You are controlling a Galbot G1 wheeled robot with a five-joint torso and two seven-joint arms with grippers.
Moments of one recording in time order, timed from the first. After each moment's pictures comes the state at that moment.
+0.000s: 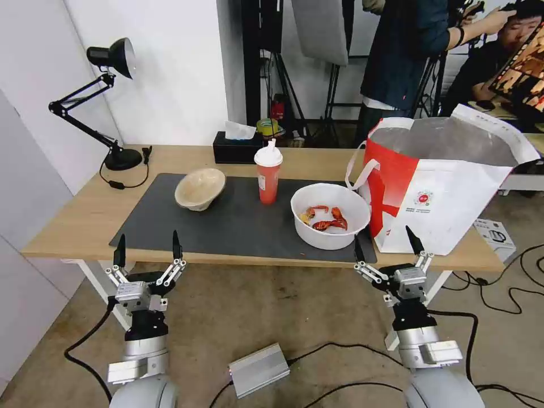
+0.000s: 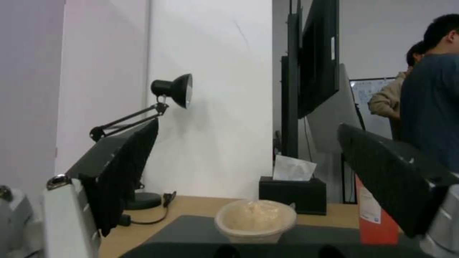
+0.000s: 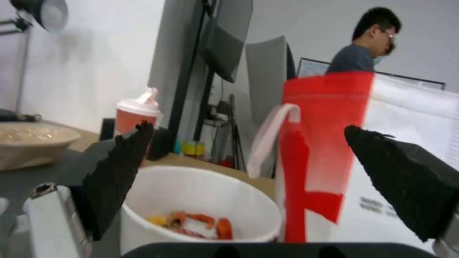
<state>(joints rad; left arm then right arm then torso) 1.61 -1.56 -0.56 -2.13 0.03 -0.50 -0.10 -1.58 1.21 0.45 2.22 0.00 0.21 0.17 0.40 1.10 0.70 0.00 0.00</state>
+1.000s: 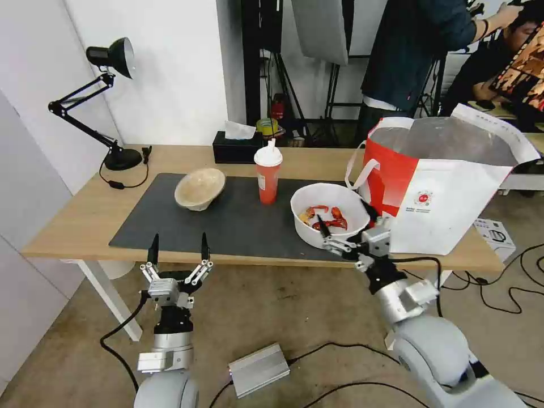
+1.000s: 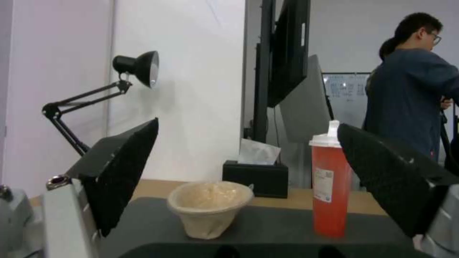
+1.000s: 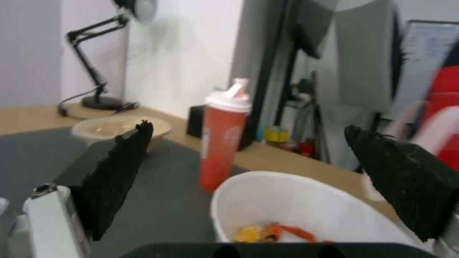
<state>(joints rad) 1.57 -1.57 -0.48 -2.06 0.03 -0.49 -0.08 -1.27 0.99 0.26 2.18 0.29 -0.04 0.10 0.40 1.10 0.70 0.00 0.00</state>
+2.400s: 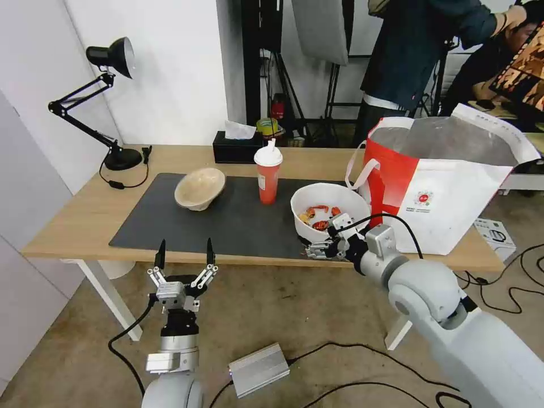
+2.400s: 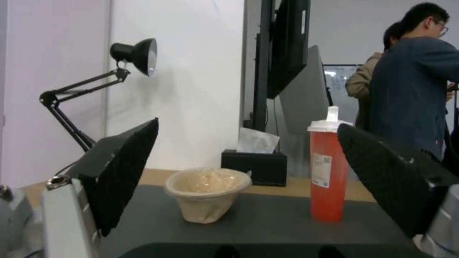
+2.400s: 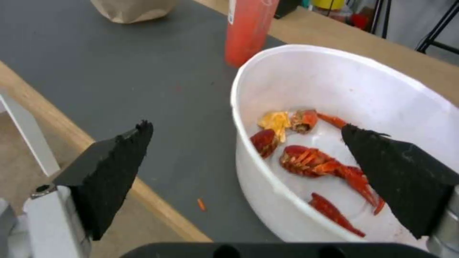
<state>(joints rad) 1.56 -1.59 -0.47 -2.02 0.05 -0.49 -0.07 -0.93 0.90 0.16 2.13 0.56 -0.73 0.04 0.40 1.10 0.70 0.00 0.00</state>
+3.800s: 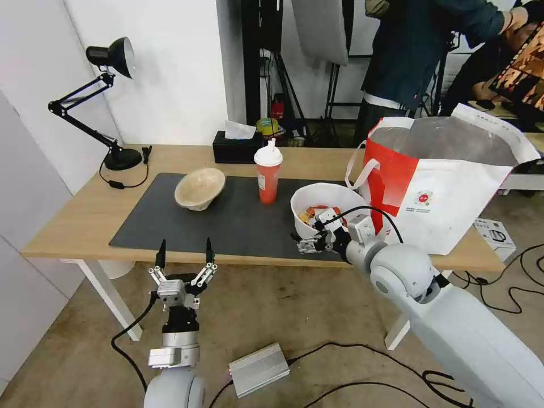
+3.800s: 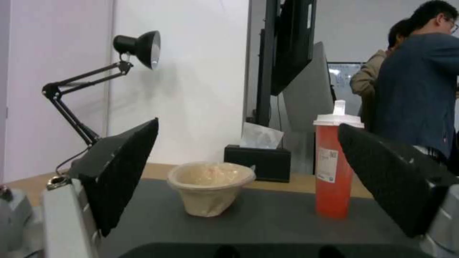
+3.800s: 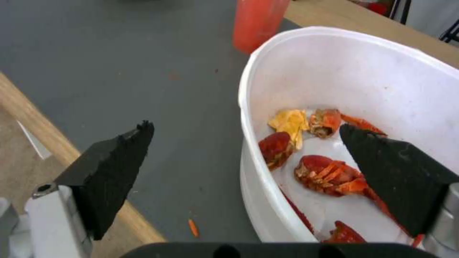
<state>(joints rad) 1.54 -1.59 -0.48 -1.98 0.04 -0.49 -0.08 -0.78 0.92 0.02 1.98 0.54 -0.72 0.01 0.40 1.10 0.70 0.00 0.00</state>
